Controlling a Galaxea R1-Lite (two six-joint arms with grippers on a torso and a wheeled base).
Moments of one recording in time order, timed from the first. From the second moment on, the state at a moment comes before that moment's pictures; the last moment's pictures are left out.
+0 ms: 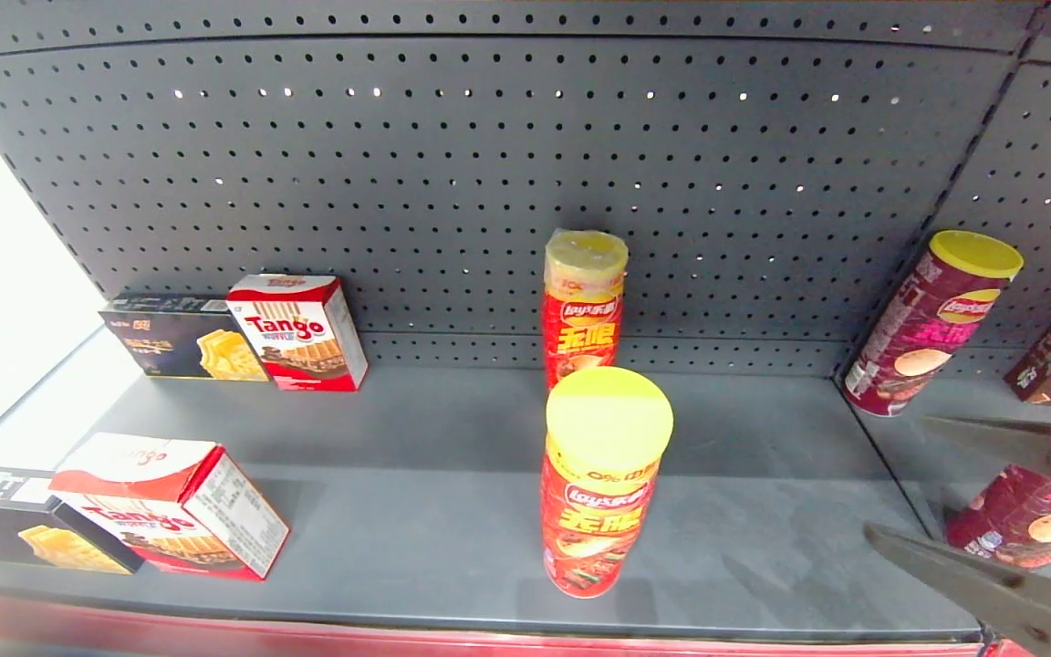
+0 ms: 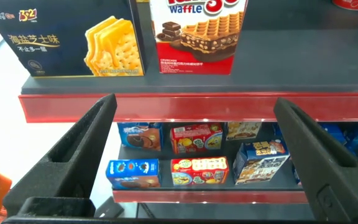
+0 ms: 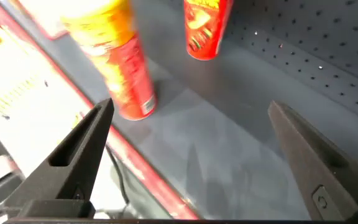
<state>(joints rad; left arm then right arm) -0.01 0.00 0.00 0.01 -0.02 0.01 0.70 0.95 -0.55 -0.26 0.03 -0.11</state>
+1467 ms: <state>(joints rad) -0.01 0.00 0.00 0.00 -0.01 0.01 0.00 0.01 0.00 0.00 -0.03 0.01</state>
